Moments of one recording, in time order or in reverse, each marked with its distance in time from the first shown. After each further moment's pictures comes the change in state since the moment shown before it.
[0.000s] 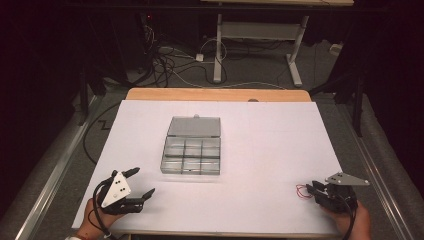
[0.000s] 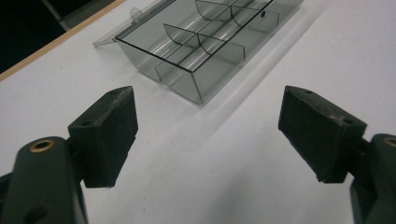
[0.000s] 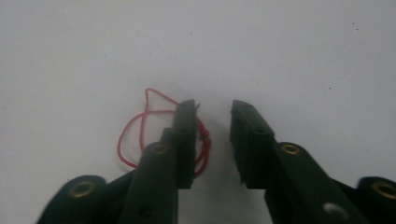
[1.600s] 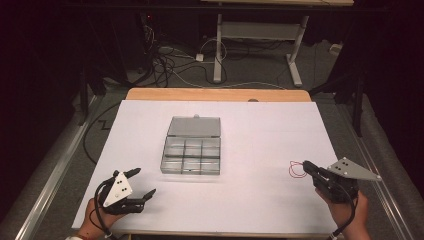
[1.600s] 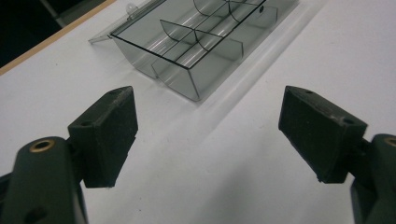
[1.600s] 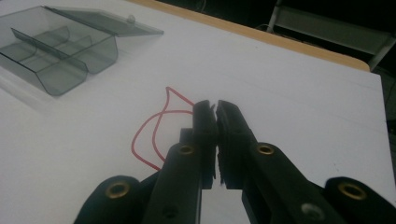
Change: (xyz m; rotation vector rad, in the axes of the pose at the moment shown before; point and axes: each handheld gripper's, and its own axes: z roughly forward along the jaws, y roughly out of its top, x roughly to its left) left arm -0.001 0.000 0.003 0.009 -0.007 0.001; right arm 0.031 0.058 -0.041 -0.298 0.019 -0.070
